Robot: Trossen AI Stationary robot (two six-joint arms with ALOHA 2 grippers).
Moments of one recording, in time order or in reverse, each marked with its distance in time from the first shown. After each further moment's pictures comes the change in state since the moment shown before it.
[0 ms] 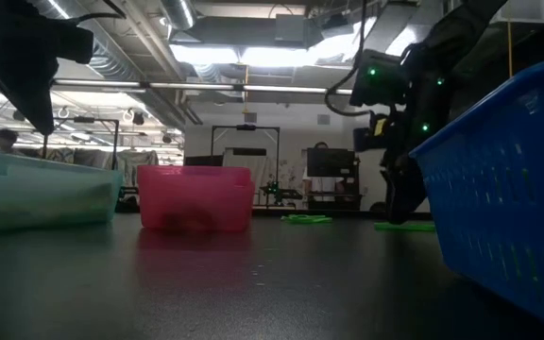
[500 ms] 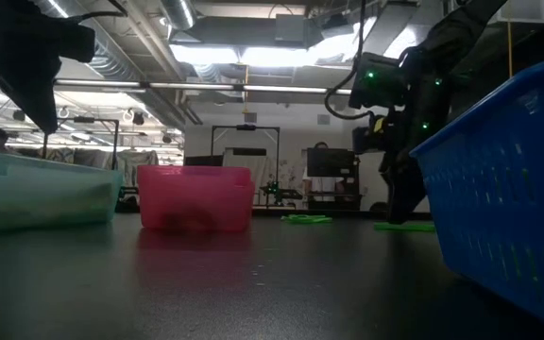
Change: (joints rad) left arm 0.000 0.000 0.000 0.026 0.000 0.000; right arm -0.018 0.005 0.001 0.006 -0.109 -0.003
